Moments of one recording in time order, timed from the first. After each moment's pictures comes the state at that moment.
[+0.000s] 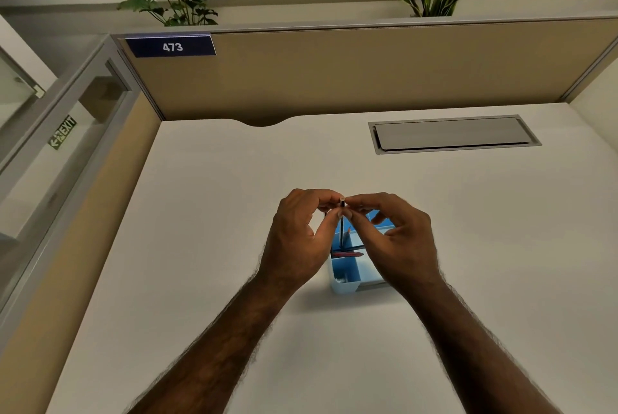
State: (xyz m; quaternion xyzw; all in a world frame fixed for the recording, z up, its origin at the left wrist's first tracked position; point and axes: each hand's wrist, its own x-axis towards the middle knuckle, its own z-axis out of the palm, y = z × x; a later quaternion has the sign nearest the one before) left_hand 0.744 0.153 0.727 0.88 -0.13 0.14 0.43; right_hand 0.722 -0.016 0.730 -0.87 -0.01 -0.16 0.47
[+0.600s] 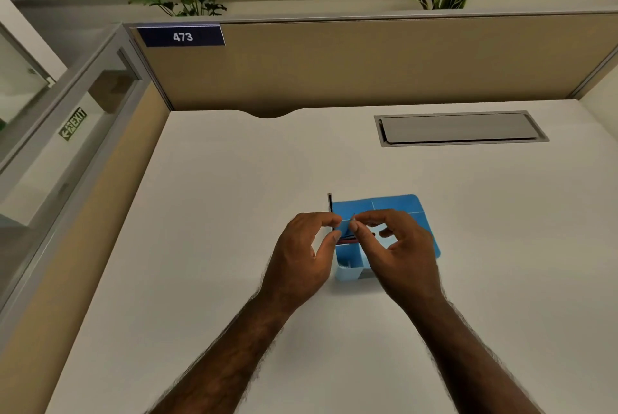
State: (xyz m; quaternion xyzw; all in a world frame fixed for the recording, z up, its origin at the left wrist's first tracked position) left_hand 0.701 0.160 0.696 0.90 -0.11 0.06 0.41; right_hand 0.686 -0.016 0.700 -0.87 0.01 -0.17 0.47
